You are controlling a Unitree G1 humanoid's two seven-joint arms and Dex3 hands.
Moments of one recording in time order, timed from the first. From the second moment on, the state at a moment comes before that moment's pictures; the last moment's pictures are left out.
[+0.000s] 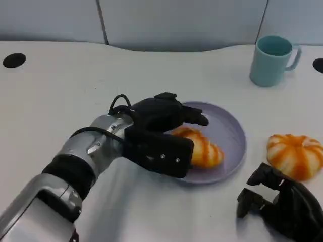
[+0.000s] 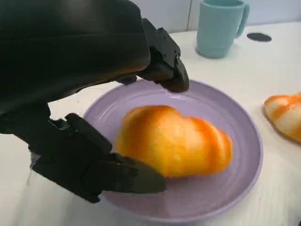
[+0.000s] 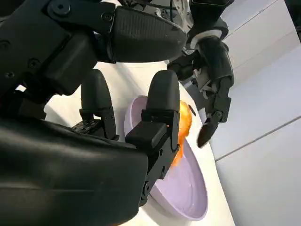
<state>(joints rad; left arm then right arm) -0.89 0.10 -0.54 0.99 0.64 -0.45 -0.19 -0.11 -0.03 -0.17 0.57 0.48 0.03 0.84</state>
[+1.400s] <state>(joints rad) 0.10 0.04 0.03 -0.02 -0.61 -0.04 -0.43 -0.11 -0.03 -0.18 0.59 0.49 0.01 0.86</state>
